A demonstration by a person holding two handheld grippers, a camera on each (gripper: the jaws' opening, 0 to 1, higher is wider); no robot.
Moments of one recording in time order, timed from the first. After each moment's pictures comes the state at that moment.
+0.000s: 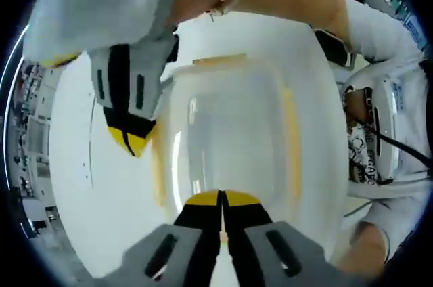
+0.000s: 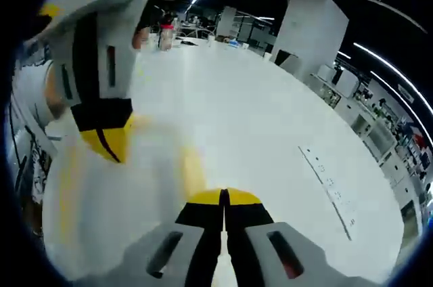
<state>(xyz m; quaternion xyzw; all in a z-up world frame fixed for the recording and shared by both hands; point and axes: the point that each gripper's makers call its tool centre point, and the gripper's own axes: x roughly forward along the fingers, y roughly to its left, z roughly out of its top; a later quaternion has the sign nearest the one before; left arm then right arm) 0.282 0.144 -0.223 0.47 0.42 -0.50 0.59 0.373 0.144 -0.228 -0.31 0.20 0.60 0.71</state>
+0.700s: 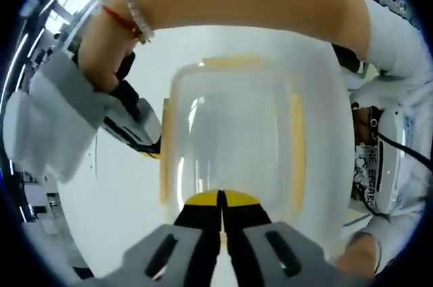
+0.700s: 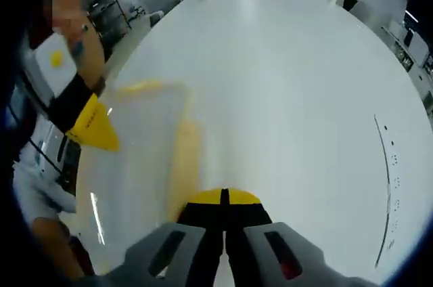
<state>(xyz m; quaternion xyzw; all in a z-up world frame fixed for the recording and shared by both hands) 0.292 0.137 -0.222 0.47 0.43 -0.46 0.62 0.367 0.140 -0.281 -0.35 0.41 0.67 0.51</state>
